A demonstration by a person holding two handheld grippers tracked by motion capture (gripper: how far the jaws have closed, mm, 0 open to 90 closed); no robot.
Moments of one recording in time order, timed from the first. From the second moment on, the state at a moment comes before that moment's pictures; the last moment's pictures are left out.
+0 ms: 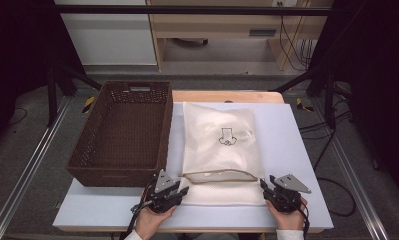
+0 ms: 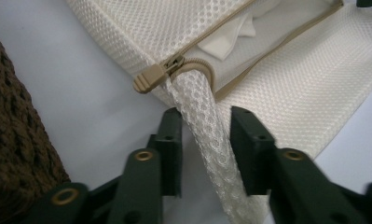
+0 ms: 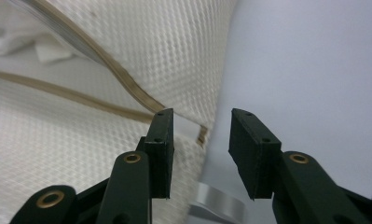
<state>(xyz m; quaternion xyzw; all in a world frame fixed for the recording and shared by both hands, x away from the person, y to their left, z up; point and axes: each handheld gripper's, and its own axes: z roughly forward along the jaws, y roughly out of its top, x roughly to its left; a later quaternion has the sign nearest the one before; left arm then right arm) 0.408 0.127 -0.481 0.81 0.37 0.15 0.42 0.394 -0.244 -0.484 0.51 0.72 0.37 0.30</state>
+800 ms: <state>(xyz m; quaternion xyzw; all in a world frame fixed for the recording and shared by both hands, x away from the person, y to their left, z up) 0.401 0.145 -0.458 0.80 0.36 0.15 0.46 0.395 -0.264 -0.467 0.51 0.68 0.44 0.29</state>
